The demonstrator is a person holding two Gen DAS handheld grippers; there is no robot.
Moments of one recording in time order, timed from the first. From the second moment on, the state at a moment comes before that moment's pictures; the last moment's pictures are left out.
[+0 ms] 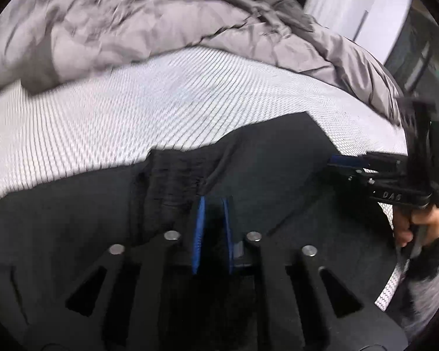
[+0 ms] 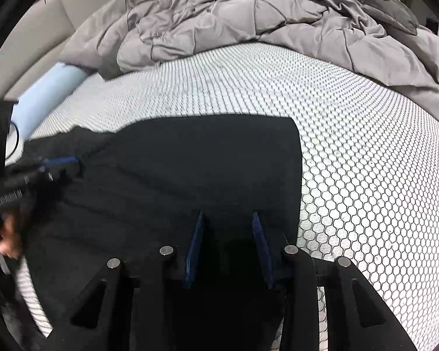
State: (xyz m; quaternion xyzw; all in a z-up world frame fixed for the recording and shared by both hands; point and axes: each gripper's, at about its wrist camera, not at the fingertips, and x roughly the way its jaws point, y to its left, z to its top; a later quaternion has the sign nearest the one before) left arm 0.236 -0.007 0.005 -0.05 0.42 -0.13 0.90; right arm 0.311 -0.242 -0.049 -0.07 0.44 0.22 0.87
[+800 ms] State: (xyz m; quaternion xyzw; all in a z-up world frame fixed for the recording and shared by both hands) left arm 0.174 -0.067 -0.009 0.01 0.43 -0.17 0.89; right arm 0.267 -0.187 -0.056 -0.12 0.43 0.30 0.84
